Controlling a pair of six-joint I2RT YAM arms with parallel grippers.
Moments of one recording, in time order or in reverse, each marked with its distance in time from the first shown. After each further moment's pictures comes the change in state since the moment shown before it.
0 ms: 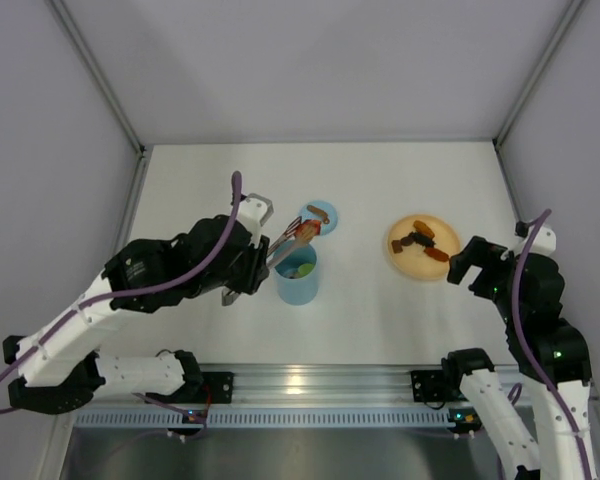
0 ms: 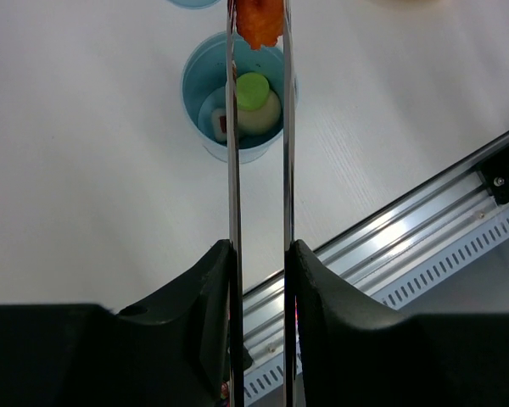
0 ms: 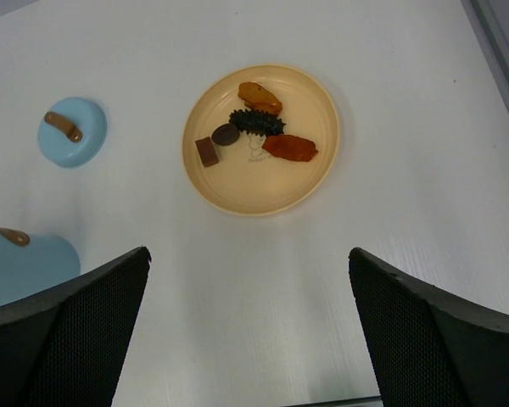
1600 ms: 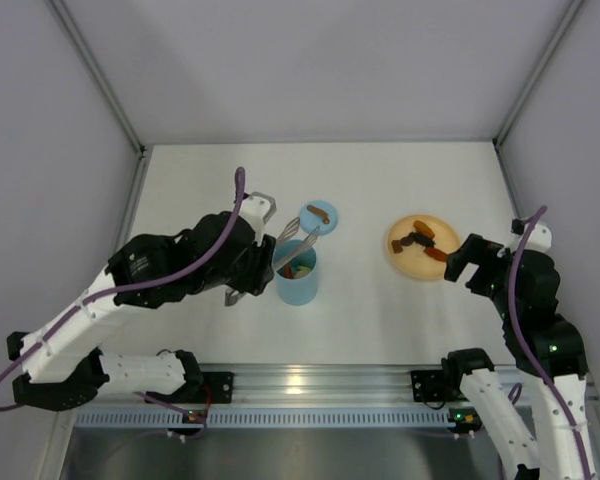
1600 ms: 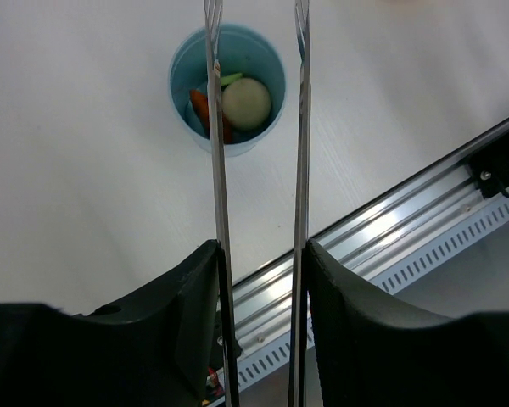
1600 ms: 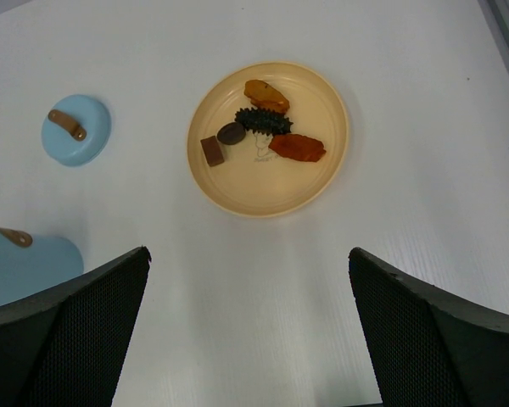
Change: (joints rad) left arm 0.000 -0.008 -0.006 -0.055 0.023 -0.045; right arm 0.000 0.016 -0.026 0.038 -0.019 0.009
